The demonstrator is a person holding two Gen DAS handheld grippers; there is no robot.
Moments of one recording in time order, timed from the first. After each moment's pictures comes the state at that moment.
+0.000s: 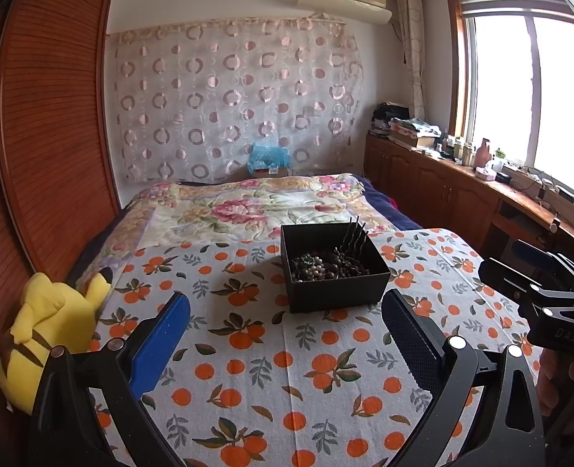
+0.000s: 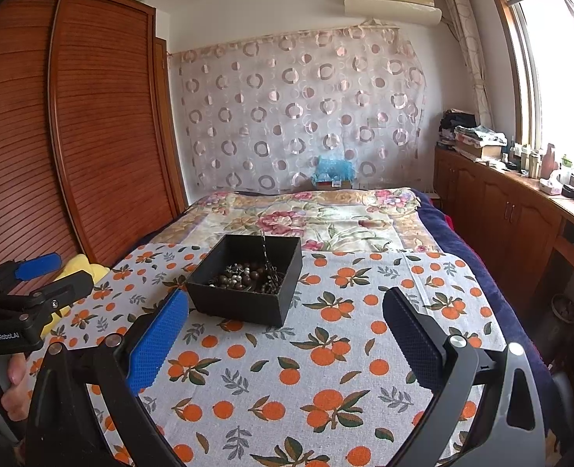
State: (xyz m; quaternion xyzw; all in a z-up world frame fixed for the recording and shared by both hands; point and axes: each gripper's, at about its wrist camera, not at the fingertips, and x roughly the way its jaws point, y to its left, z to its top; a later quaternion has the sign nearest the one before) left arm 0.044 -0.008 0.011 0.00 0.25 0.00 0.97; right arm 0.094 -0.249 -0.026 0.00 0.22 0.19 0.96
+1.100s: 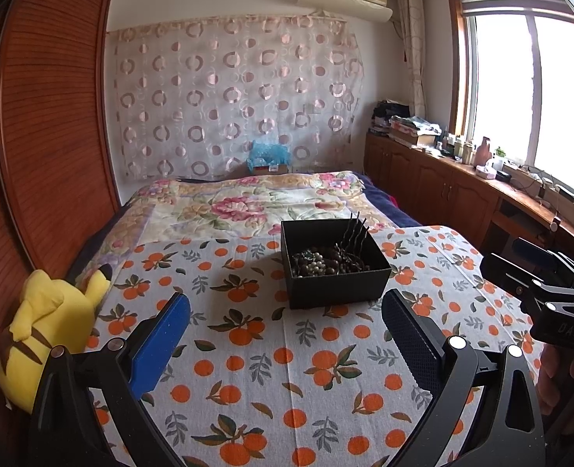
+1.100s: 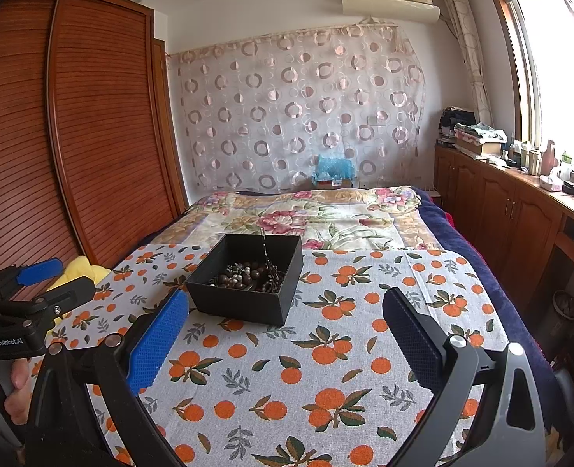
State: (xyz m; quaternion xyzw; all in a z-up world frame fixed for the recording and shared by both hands) left arm 0.042 -0.014 0.010 0.00 0.26 0.00 0.97; right arm 0.094 -0.252 -0.025 0.00 0.22 0.19 0.96
